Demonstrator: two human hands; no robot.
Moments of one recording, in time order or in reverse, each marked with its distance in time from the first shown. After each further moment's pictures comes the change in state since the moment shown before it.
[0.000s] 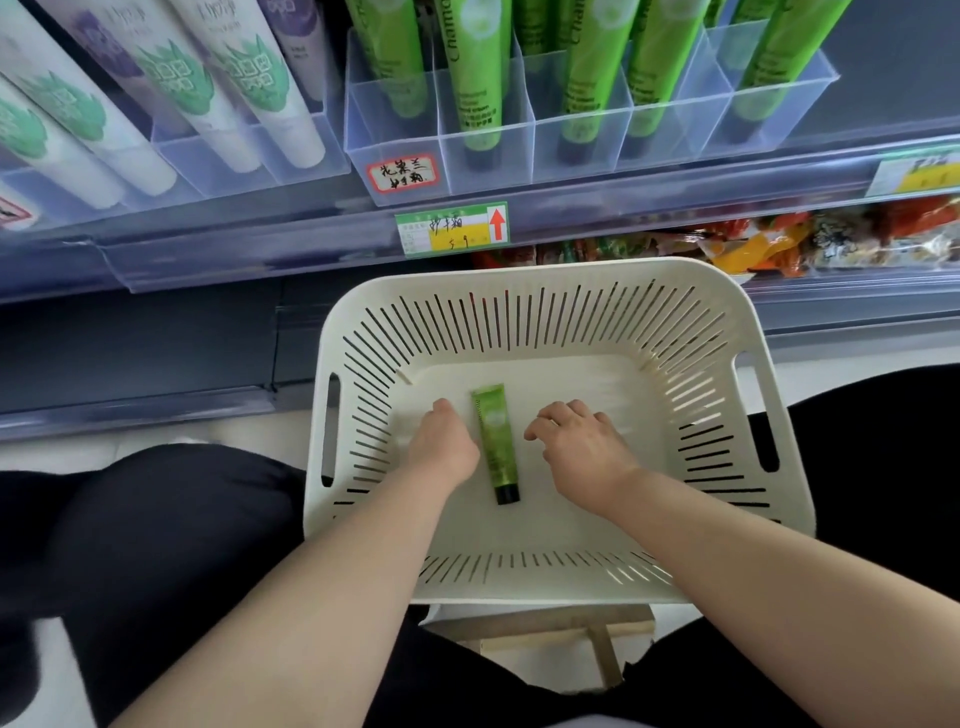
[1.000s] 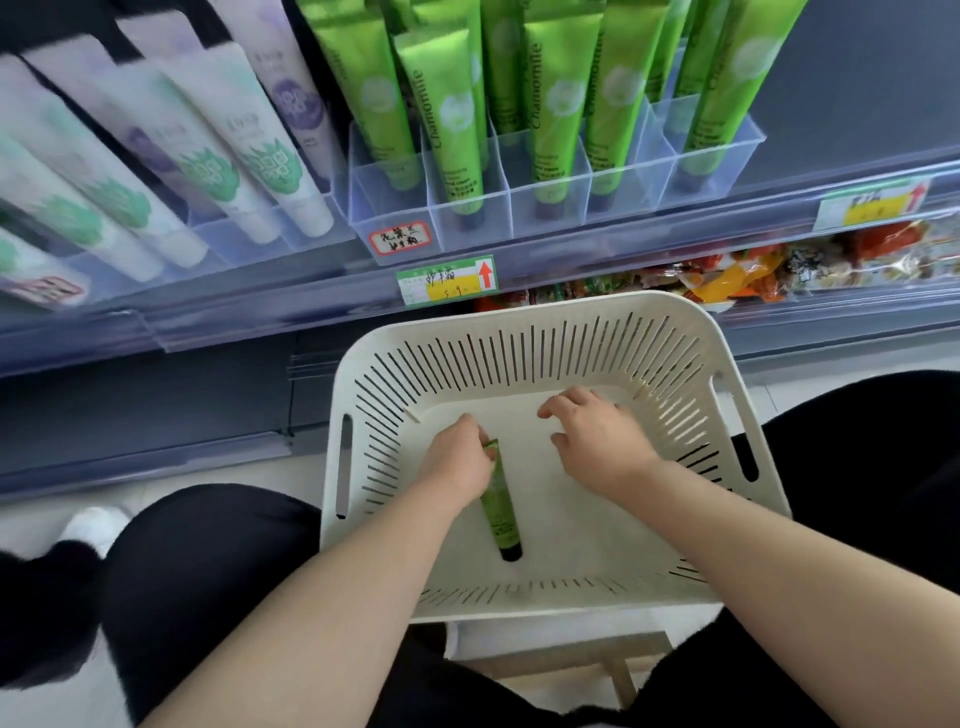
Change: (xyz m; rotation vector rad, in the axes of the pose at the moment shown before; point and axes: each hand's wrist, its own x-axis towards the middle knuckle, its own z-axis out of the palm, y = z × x) left_hand -0.012 0.022 -0.019 -0.087 0.052 0.165; right_hand -0.001 0.009 -0.046 0.161 0.132 0.159
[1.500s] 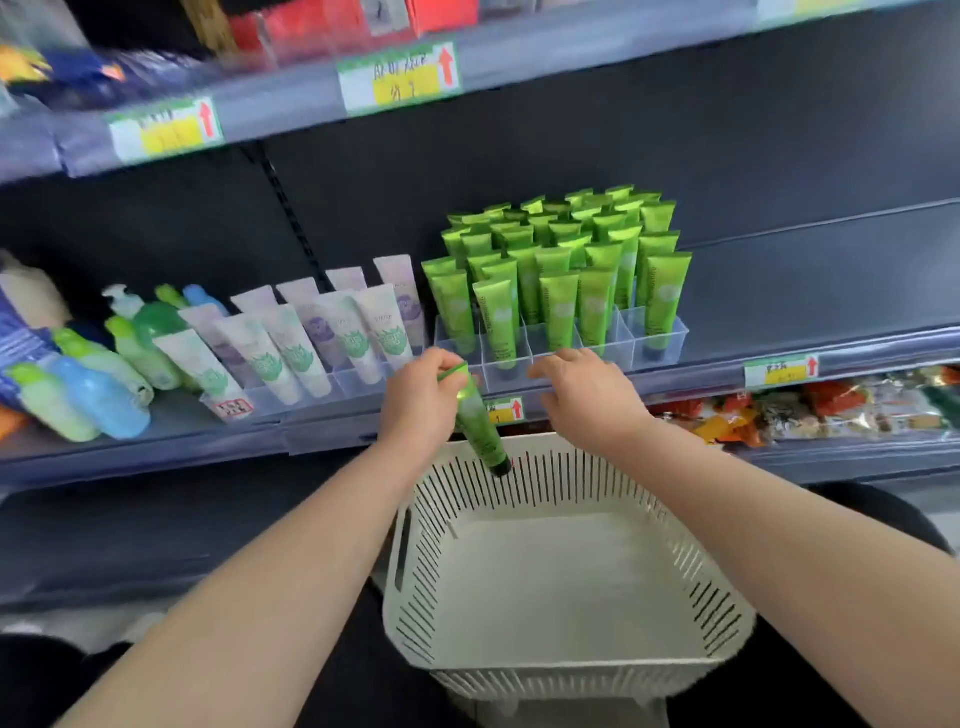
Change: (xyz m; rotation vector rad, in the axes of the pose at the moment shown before) left_hand -0.085 0.064 -0.196 -0.310 0.645 0.378; right_hand -0.025 -0.068 -0.171 -0.063 0.486 -0.223
